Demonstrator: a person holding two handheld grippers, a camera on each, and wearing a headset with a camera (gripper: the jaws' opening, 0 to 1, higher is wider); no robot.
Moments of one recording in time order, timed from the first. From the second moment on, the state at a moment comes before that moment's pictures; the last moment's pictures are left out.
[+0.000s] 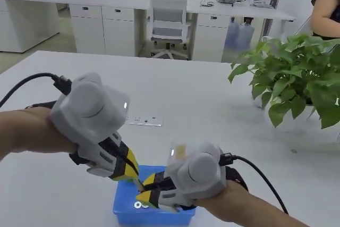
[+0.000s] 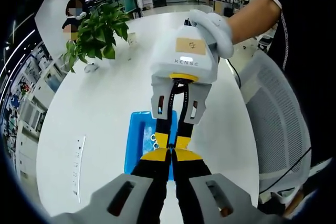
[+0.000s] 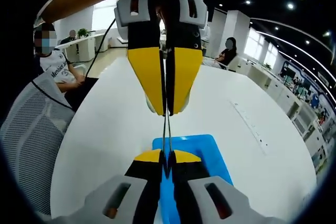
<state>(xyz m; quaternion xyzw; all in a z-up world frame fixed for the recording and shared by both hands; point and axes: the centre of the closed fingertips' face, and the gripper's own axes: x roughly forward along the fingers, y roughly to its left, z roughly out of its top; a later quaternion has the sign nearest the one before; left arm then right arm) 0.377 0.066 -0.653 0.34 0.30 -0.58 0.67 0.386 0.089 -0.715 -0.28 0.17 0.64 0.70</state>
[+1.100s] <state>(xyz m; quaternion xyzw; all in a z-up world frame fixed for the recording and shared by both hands) 0.360 0.073 -0.677 0.39 0.29 -0.59 0.64 0.364 0.076 -0.731 -0.31 0.21 0.63 0.67</state>
